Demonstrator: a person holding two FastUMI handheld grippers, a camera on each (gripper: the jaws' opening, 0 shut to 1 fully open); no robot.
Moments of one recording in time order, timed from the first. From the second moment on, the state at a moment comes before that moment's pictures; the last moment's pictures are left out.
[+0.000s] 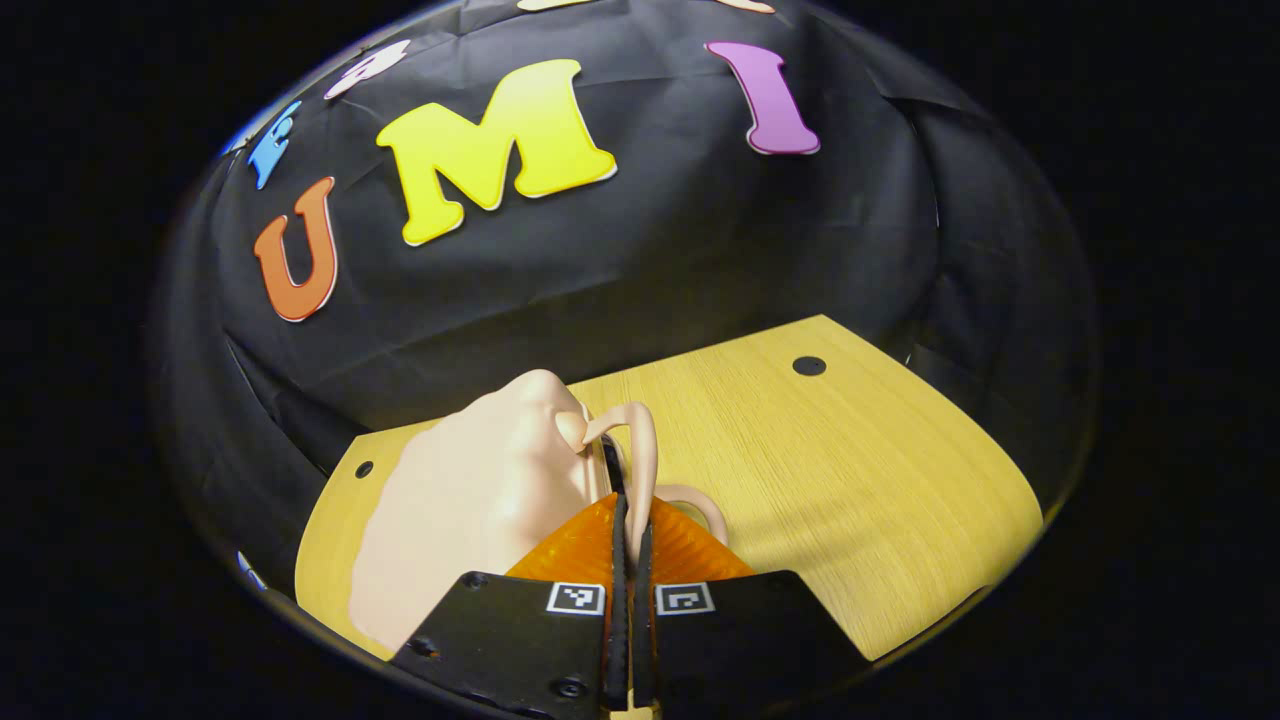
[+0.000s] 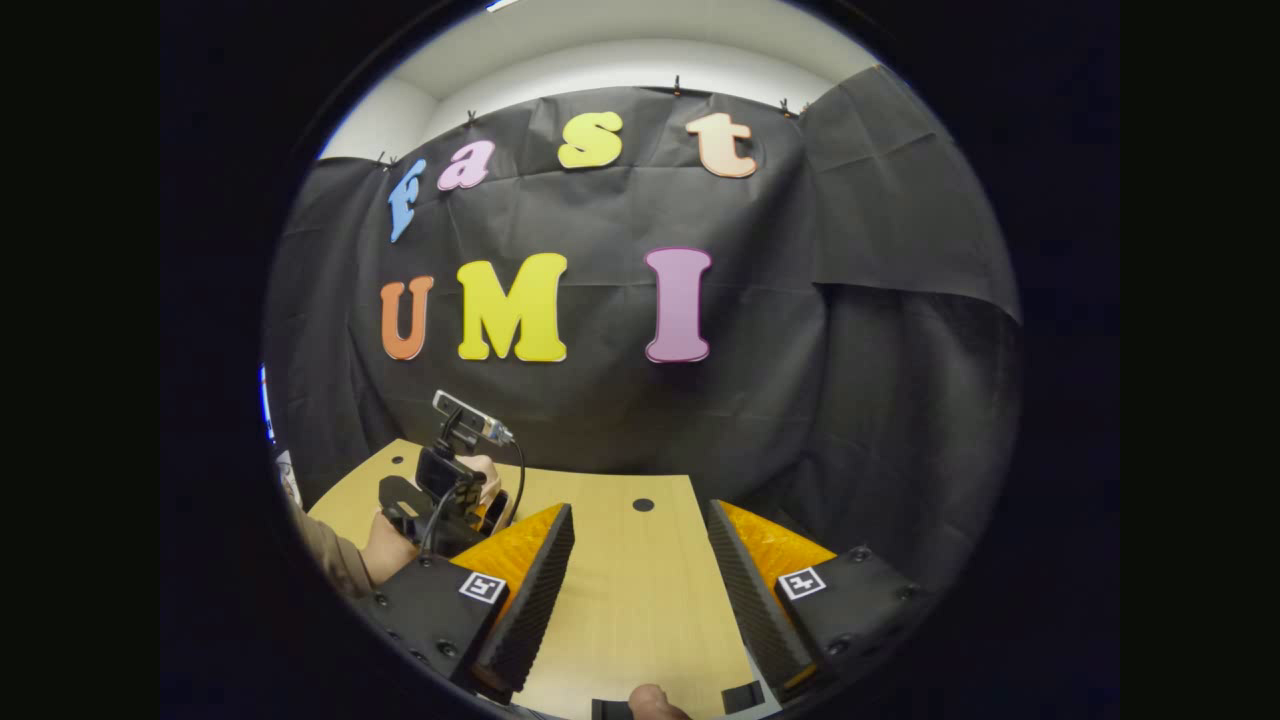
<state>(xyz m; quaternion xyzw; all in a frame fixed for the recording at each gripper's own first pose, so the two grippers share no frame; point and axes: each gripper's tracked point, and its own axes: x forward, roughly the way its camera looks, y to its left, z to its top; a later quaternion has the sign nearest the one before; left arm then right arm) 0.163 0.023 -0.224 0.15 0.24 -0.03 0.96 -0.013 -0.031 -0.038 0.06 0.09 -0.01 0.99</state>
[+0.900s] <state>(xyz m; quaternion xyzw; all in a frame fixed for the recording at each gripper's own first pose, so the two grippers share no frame) 0.125 -0.008 -0.175 0.15 0.20 -0.03 0.97 0.009 -0.056 -0.041 0.05 0.09 -0.05 0.99</state>
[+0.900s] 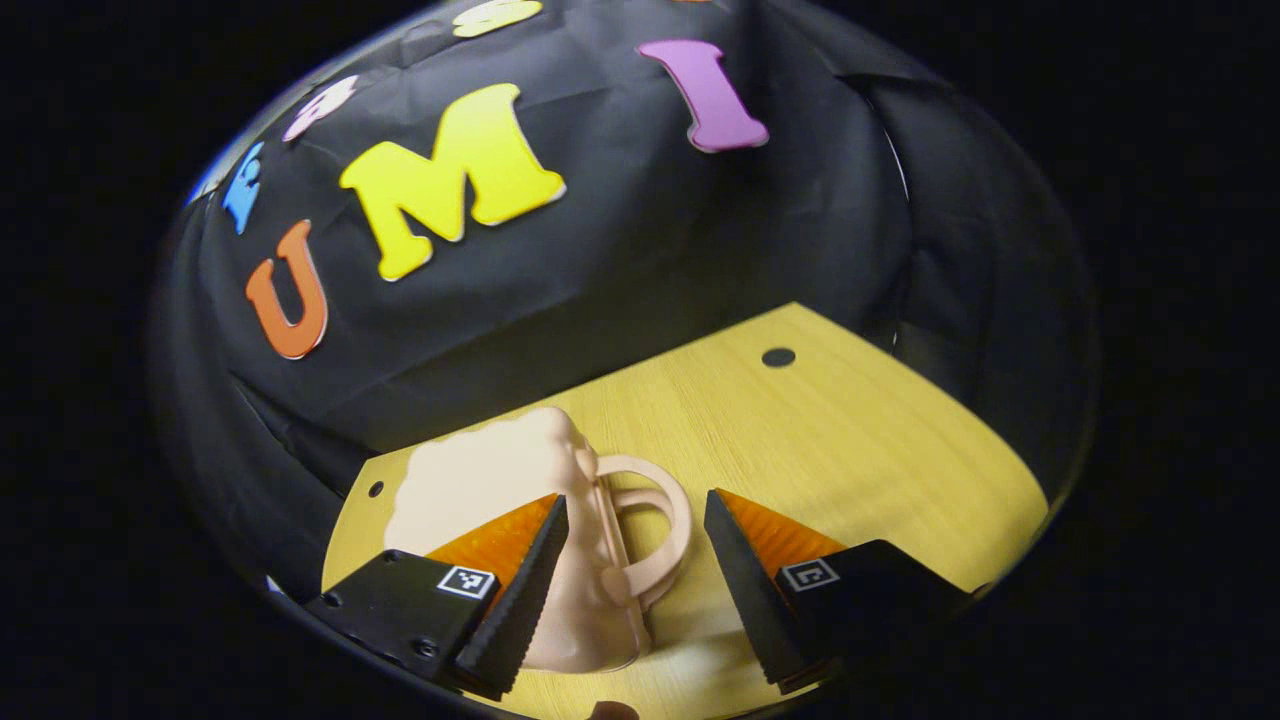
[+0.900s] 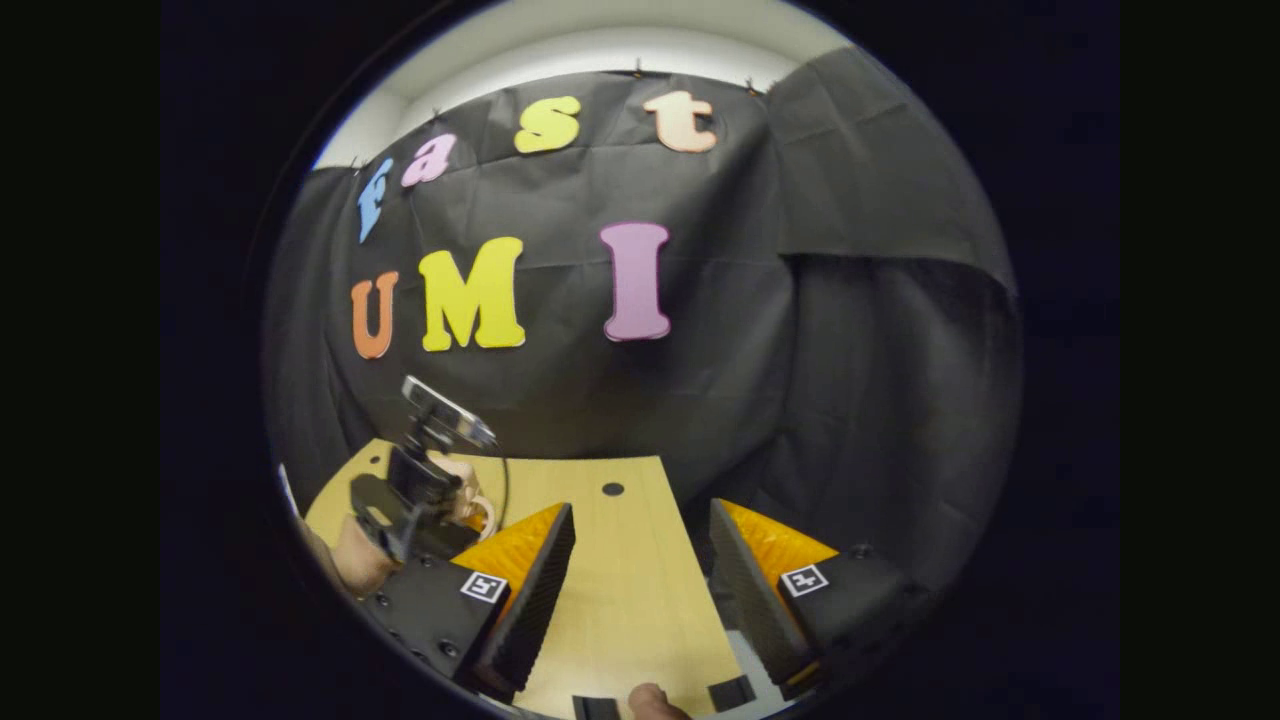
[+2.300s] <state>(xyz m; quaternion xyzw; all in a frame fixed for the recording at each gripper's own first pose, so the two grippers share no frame) -0.045 0.318 0.015 0.02 0.04 0.03 1.00 0.003 0.362 0.069 0.00 0.03 0.09 1.00</state>
